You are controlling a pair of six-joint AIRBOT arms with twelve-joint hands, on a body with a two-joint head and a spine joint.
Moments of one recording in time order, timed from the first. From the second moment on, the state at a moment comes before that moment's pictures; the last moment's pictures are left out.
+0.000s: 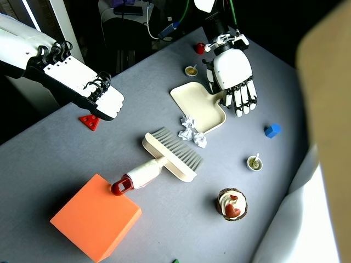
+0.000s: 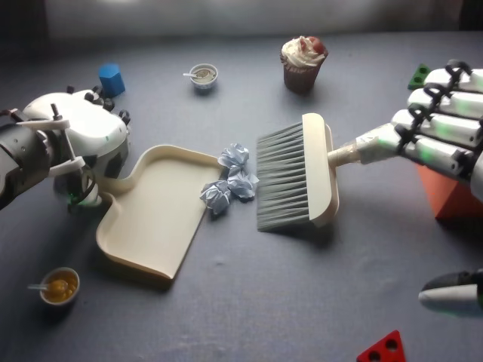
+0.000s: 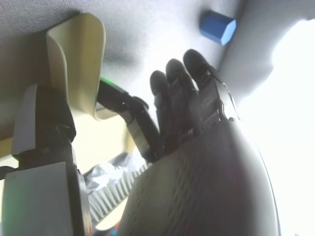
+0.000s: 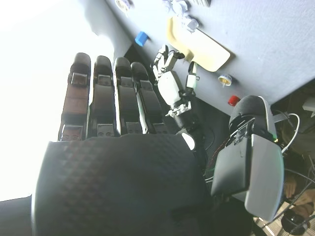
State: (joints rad) left arm 0.51 -1.10 1.21 2.01 0.36 -0.90; right arm -0.29 -0.44 0.34 -1.98 -0.34 0.40
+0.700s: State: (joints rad) left arm 0.45 -1.17 1.32 2.00 0.34 -0.90; right arm -0.38 -0.69 0.37 -2.04 -0.72 0.03
